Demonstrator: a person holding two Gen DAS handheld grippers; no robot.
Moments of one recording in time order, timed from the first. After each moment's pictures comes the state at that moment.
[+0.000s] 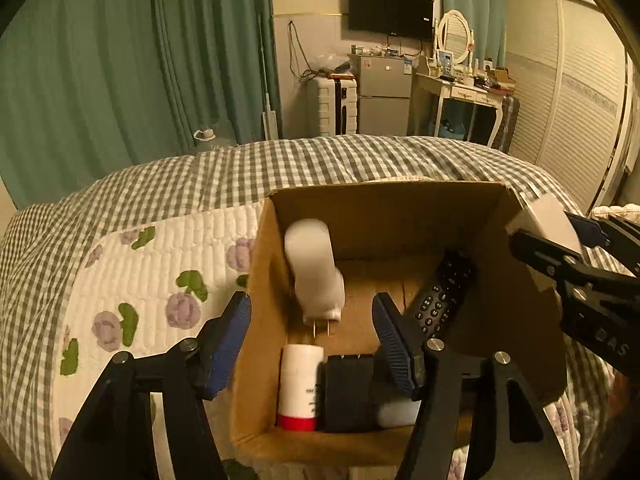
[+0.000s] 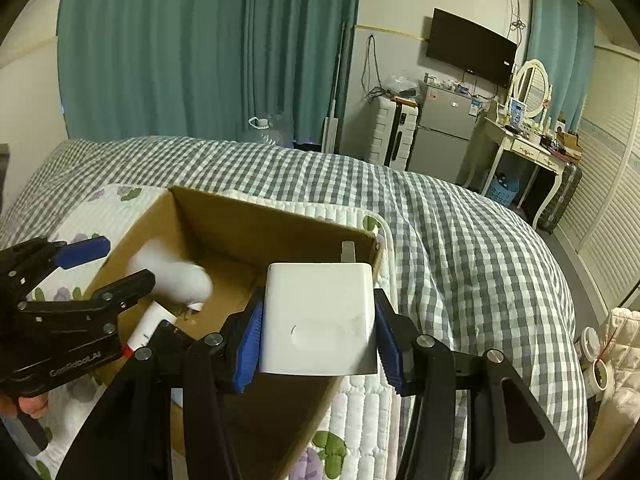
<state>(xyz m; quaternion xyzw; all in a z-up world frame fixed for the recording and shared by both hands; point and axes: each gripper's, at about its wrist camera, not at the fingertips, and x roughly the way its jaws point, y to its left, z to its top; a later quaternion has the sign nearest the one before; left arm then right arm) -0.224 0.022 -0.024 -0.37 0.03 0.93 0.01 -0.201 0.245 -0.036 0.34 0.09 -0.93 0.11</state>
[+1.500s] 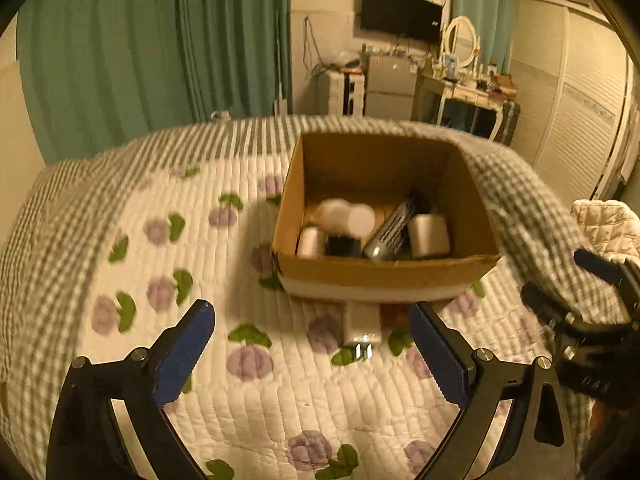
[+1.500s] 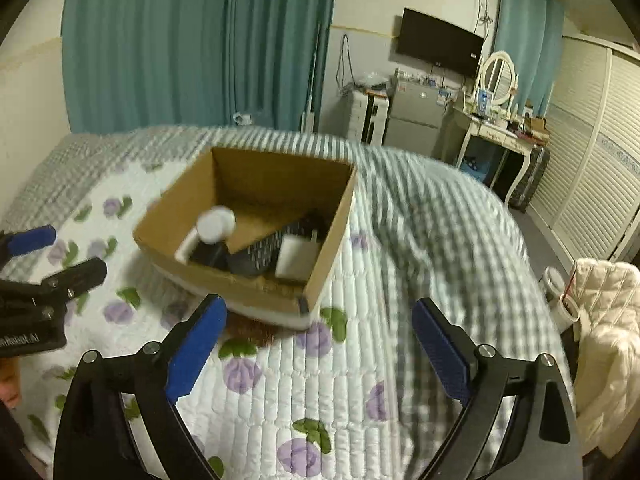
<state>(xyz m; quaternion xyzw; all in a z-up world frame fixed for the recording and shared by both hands) -0.092 0.010 -0.025 -0.39 0.00 0.92 0.00 -0.047 0.258 -0.037 0.35 0.08 -0.93 0.06</state>
